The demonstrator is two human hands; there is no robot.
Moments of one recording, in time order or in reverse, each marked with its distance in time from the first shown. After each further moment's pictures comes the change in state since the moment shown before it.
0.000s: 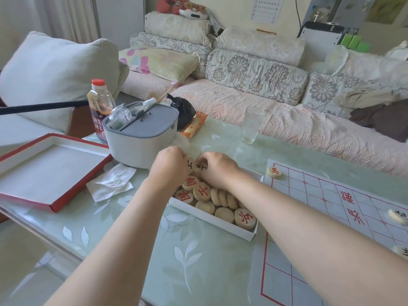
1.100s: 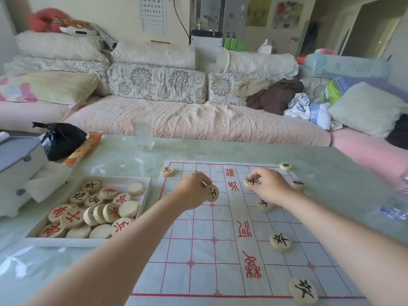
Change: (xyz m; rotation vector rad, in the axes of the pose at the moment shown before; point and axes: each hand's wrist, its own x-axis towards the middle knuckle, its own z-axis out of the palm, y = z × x) left_hand -0.100 0.246 0.158 -0.298 -0.614 0.307; right_hand -0.245 0.324 -0.103 0.213 0.347 0.538
